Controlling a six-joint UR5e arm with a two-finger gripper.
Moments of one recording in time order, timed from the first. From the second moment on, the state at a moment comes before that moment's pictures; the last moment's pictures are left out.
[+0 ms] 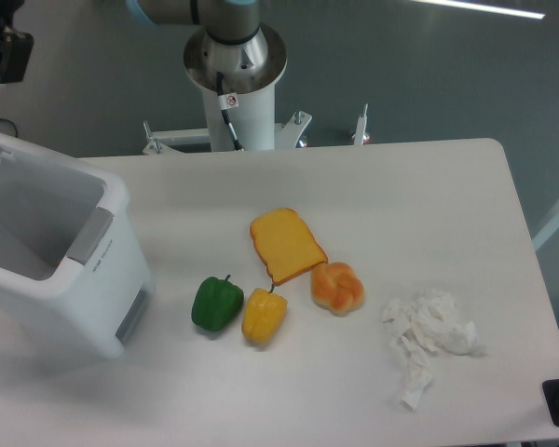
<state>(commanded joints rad) 1.96 -1.43 -1.62 -1.20 0.99 0.49</state>
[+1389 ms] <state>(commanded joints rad) 2.01 -1.52 -1.50 -1.16 1.11 0.39</state>
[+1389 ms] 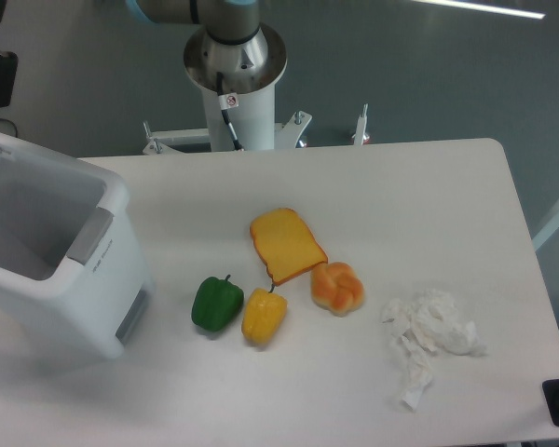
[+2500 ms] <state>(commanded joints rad) 2.10 -1.62 -1.50 -1.13 1.18 0.40</state>
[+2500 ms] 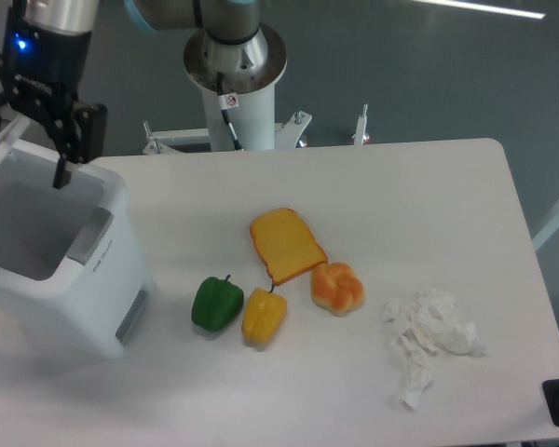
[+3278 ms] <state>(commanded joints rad) 2.14 -1.67 -1.51 -1.12 1.19 0.46</state>
